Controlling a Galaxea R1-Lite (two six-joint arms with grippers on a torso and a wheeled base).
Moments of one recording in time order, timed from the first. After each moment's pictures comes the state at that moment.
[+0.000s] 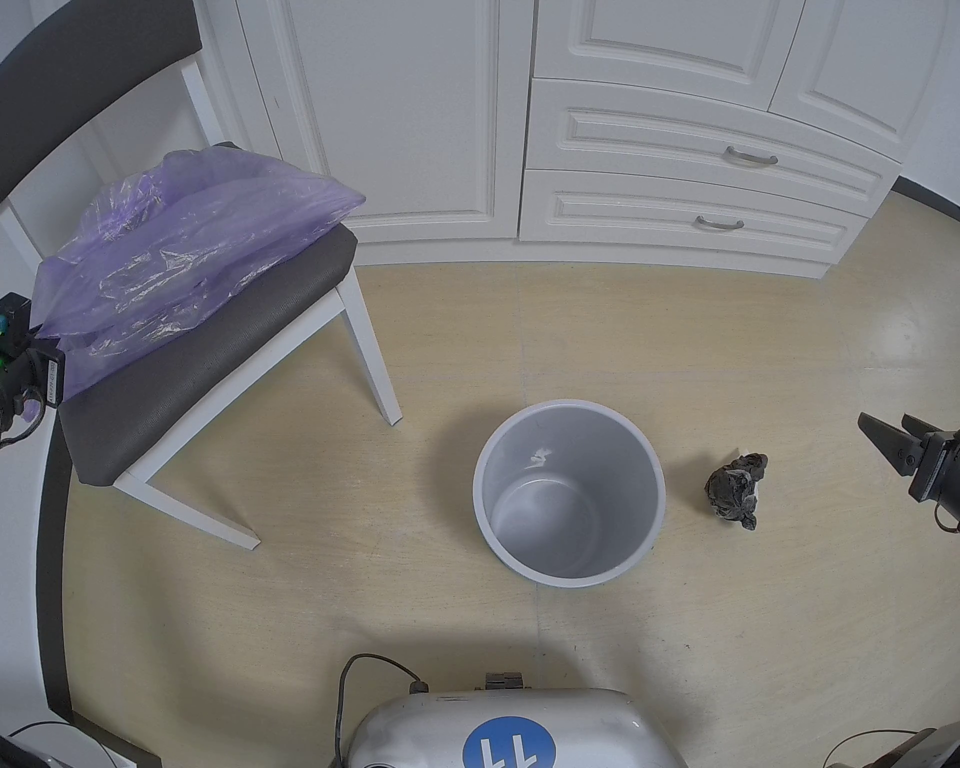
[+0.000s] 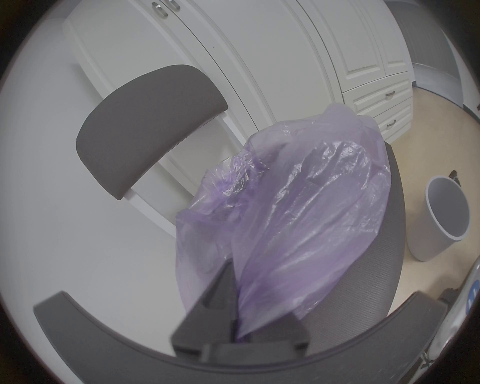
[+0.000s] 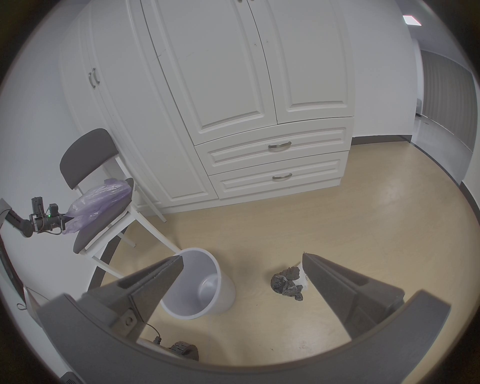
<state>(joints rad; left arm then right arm) 0.32 1.41 -0.77 -0.62 -0.08 0.50 -0.10 1.10 -0.41 -0.60 0.27 0.13</state>
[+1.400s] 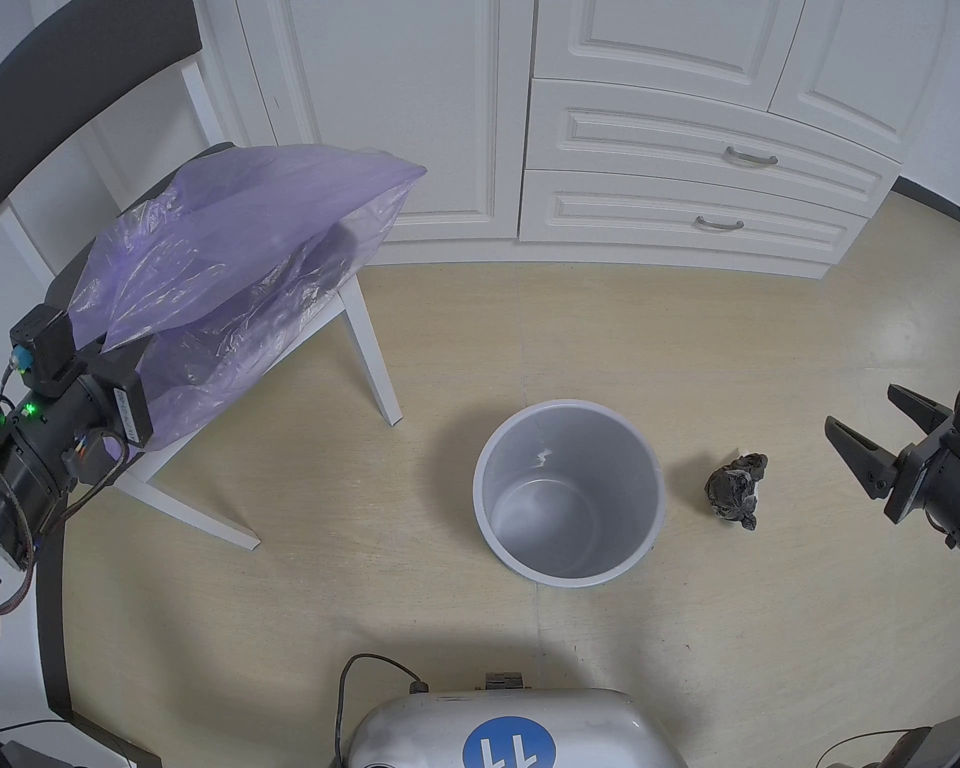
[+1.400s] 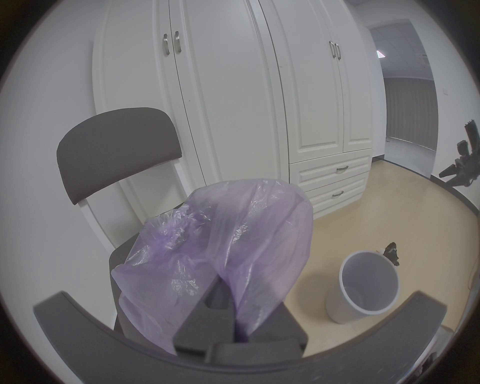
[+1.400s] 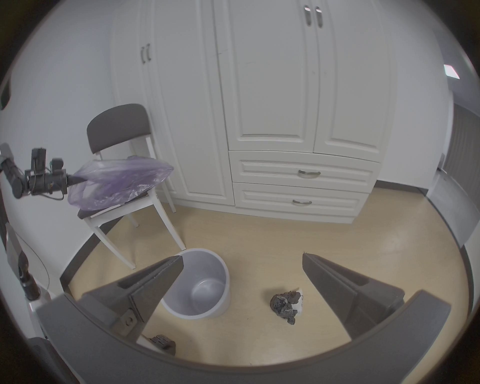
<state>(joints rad) -0.30 1.24 -0.53 -0.83 0.18 0.27 0.34 1.05 -0.44 -0.61 -0.11 -0.11</state>
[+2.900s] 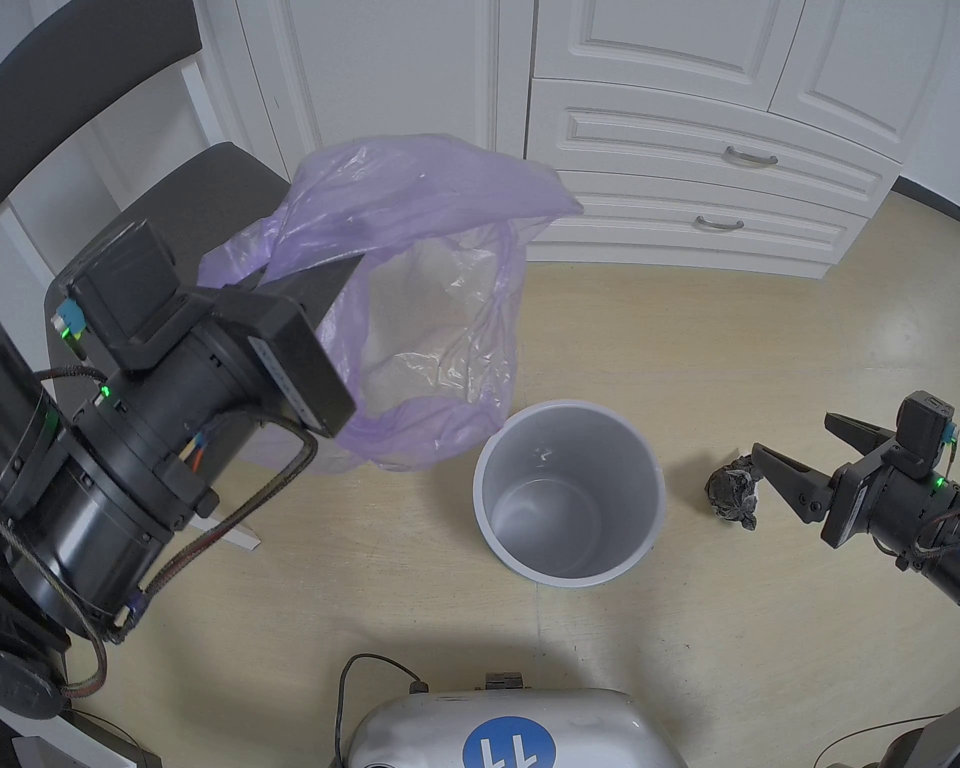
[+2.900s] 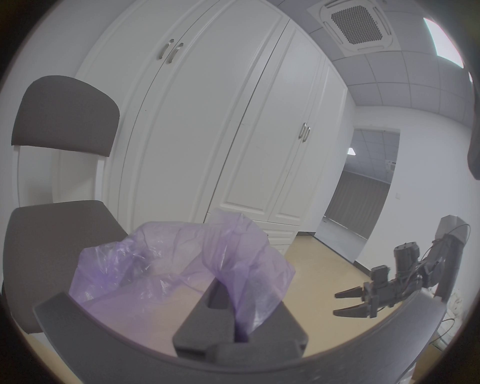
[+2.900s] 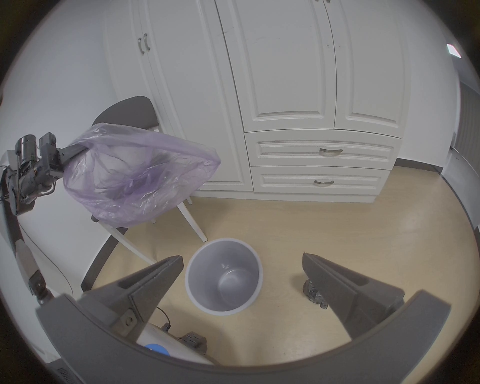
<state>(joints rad) -0.87 1.42 -0.65 -1.12 0.27 0.02 0.58 1.19 -0.47 -0.61 -0.26 0.04</state>
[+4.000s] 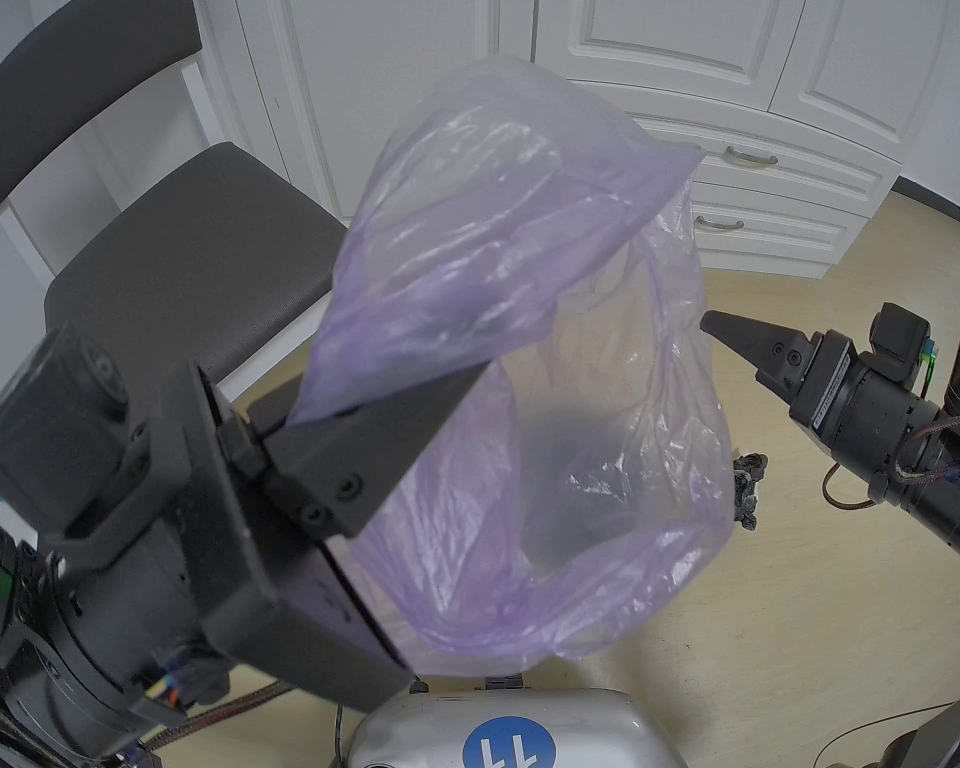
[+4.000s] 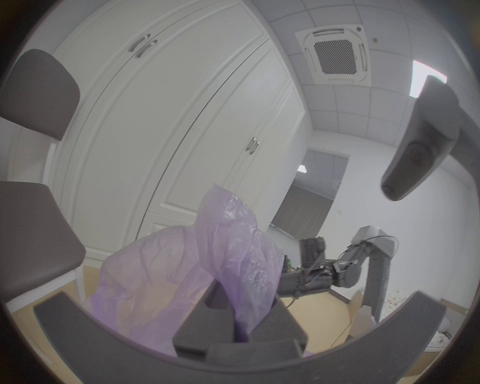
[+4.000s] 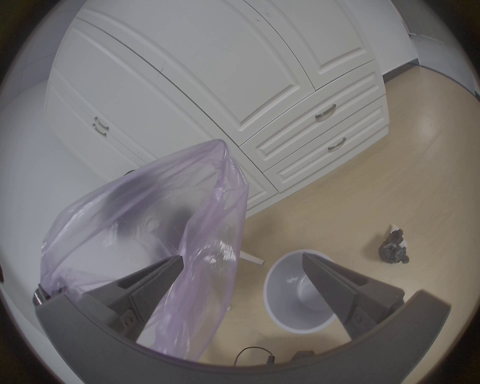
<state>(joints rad) -1.13 1.39 -0.52 -1.28 0.15 0.02 0.68 1.32 -0.70 -0.62 -0.22 0.58</state>
